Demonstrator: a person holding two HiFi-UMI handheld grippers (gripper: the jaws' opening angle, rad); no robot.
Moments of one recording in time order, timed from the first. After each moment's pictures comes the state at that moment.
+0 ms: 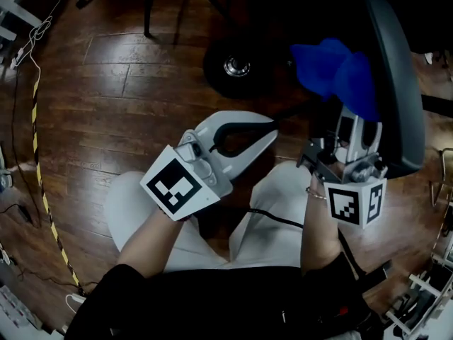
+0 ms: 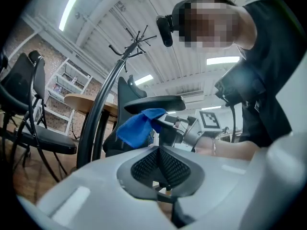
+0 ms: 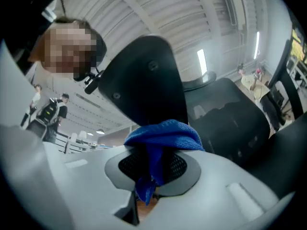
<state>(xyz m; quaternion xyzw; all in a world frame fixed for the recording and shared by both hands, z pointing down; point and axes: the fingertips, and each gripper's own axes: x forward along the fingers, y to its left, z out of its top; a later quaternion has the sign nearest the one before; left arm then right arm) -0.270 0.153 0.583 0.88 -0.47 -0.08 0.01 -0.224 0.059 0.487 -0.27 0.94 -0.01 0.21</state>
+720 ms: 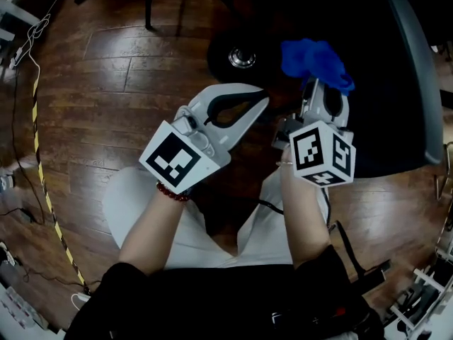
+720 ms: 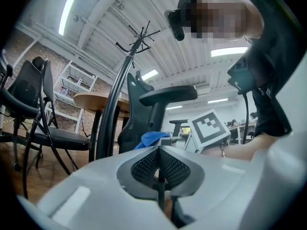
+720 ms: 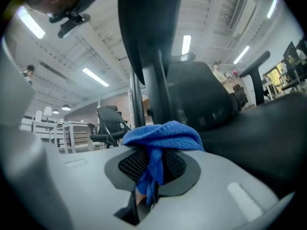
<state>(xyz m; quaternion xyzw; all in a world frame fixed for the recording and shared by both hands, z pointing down) -0.317 0.135 0.613 0.86 -0.51 -0.05 0.00 -0.261 0.017 0.612 -0.45 0.88 -0.10 0.07</state>
